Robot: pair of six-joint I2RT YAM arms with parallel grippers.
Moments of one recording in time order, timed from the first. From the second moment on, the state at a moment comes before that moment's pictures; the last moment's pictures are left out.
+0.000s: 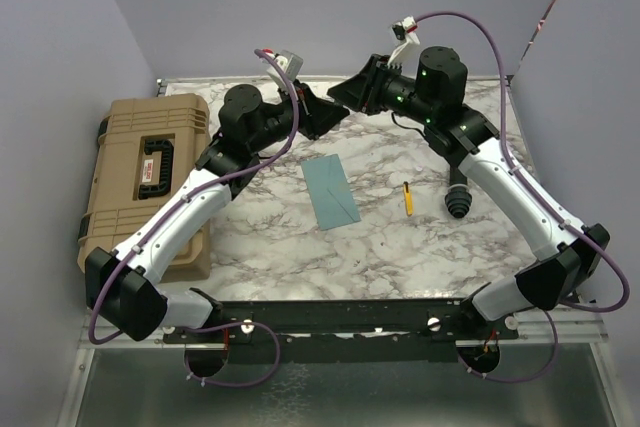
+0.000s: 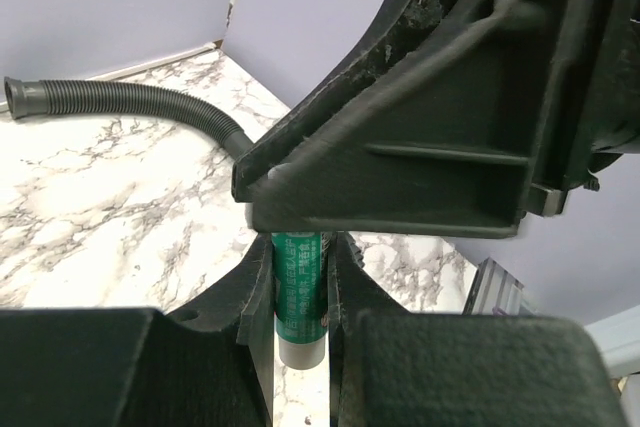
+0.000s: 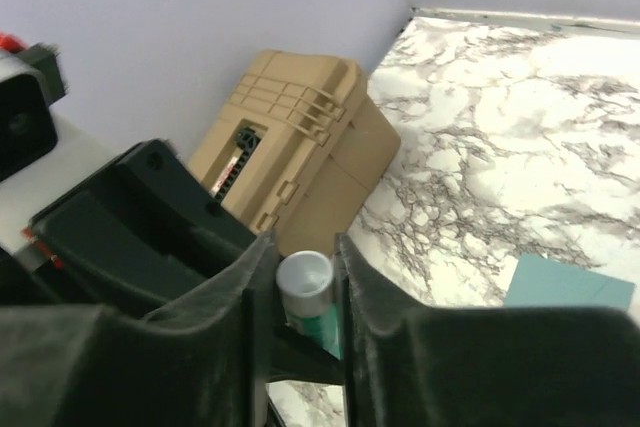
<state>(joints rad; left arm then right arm) -0.54 1.33 1.24 0.16 0.44 -0.47 0.59 1.48 1.60 -0.18 -0.34 0.58</state>
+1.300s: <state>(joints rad) -0.53 1.34 1.21 0.20 0.18 -0.76 0.56 1.29 1.37 -0.11 -0.33 0.29</state>
